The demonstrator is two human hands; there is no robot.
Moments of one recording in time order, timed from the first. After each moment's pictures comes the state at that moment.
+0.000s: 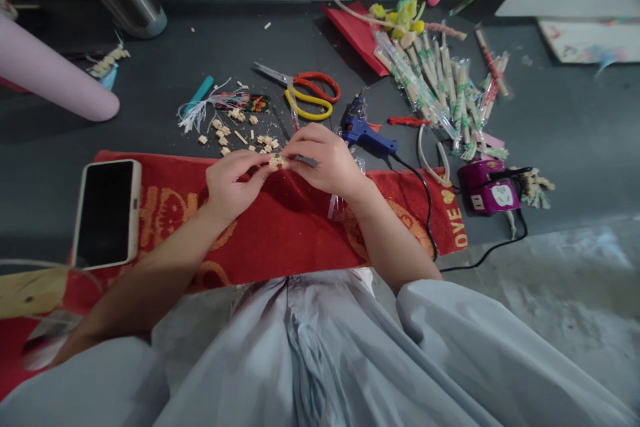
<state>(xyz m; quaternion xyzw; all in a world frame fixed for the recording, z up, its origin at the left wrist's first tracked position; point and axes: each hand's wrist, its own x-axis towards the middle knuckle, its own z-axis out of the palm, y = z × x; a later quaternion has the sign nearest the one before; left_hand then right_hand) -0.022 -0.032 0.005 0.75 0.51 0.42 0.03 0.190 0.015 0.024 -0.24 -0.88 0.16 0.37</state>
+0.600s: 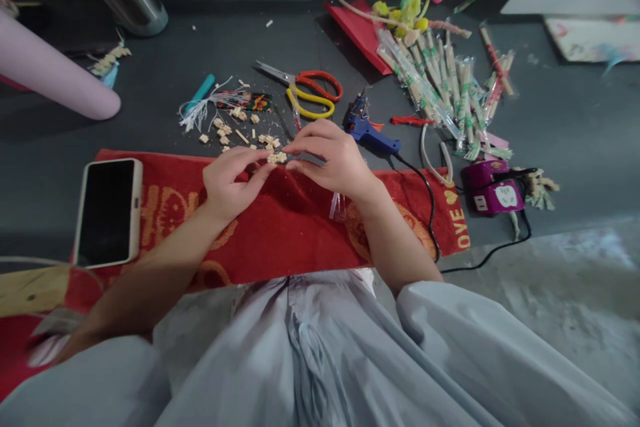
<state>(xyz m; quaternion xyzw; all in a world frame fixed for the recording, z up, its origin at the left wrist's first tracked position) -0.021 -0.034 0.012 0.75 0.48 0.46 0.03 0.196 0.015 0.027 -0.26 -0.87 0.16 0.39</state>
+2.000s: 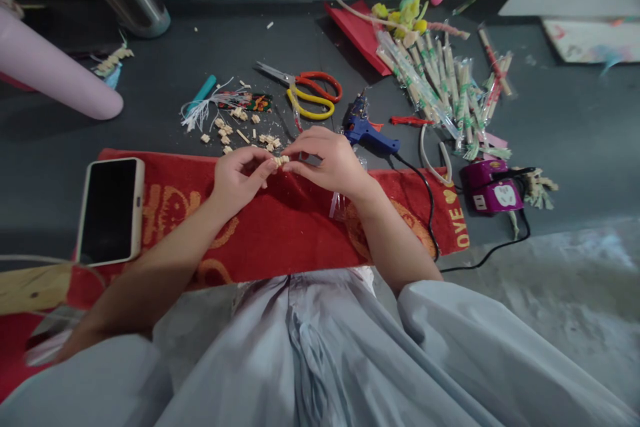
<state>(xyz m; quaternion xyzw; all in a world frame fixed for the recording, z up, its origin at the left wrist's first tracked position) -0.016 -0.029 0.013 0.65 0.50 0.44 0.36 0.190 0.014 0.027 -0.26 -0.86 0.20 0.38</state>
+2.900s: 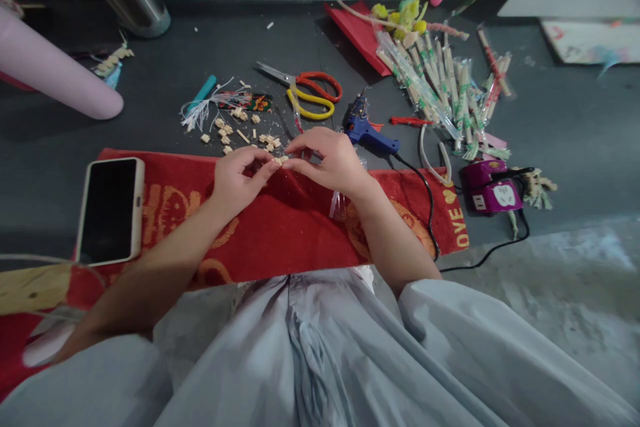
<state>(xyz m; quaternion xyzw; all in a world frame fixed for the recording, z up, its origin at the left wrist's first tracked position) -0.019 -0.030 0.012 0.71 0.52 0.41 0.24 0.192 0.012 0.030 -0.30 -0.85 0.23 0.37</state>
